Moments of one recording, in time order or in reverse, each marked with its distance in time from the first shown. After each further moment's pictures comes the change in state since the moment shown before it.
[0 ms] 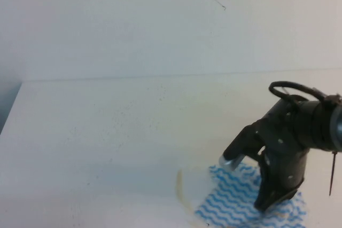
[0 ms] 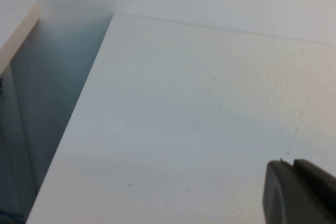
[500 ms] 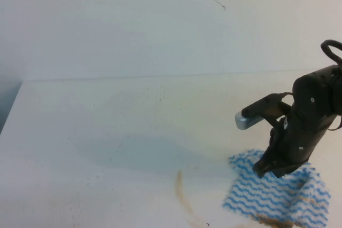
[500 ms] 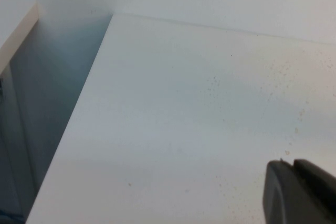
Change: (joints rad) right arm -0.194 -0.039 -0.052 0.219 -0.079 -0.079; left arm 0.000 0.000 0.000 0.000 0.000 0.002
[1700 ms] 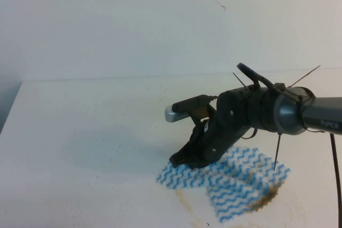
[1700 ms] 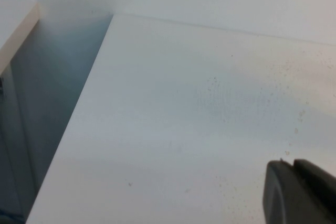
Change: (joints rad) right arm 0.199 0.278 -0.261 0.232 -0.220 0.095; left arm 0.000 0.000 0.000 0.000 0.000 -0.002
